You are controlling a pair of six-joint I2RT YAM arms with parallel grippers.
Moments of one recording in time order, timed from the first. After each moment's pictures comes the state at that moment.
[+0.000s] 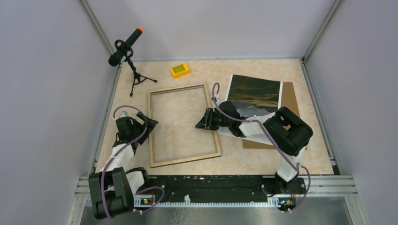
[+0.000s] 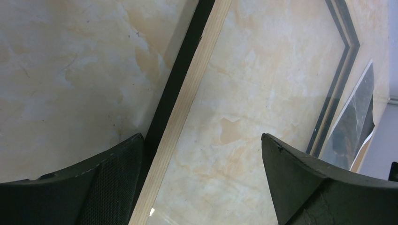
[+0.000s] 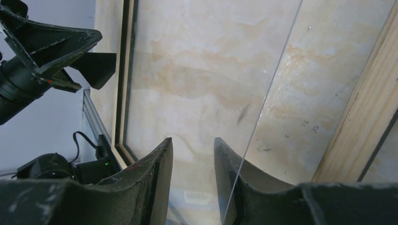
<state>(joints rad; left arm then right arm) 0.24 1.04 0.32 0.02 0.30 -0.76 0.73 1.83 0.80 0.55 -0.38 0.83</state>
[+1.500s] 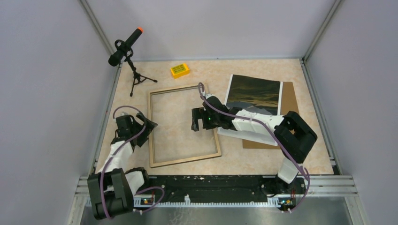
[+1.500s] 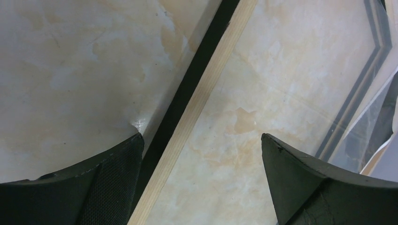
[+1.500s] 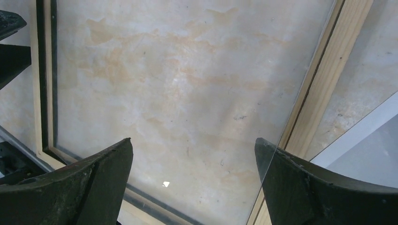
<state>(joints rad) 0.23 1.04 0.38 -0.16 0.26 -0.76 0.88 1.74 1.10 -0.16 -0.02 0.59</state>
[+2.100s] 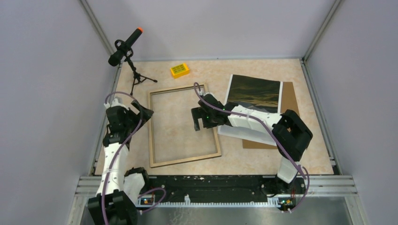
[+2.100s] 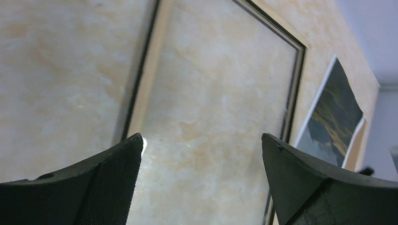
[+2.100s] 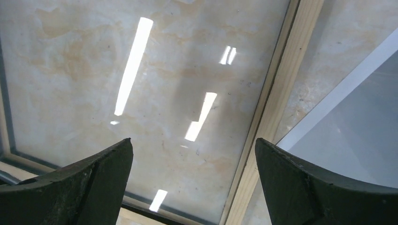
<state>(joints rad) 0.23 0.87 0.58 -0.32 0.23 -0.65 0.90 1.78 1.25 -0.41 0.09 0.54</state>
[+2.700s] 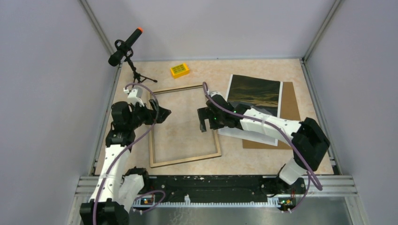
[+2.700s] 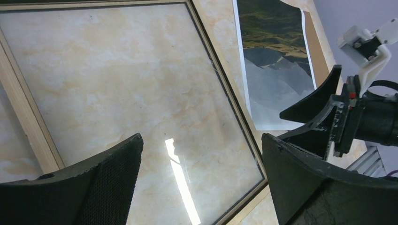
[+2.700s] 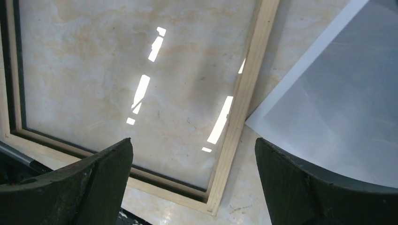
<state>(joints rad) 0.06 0.83 0.64 -0.21 0.59 -0.37 0.90 1.62 1.18 -0.47 0.11 0.53</state>
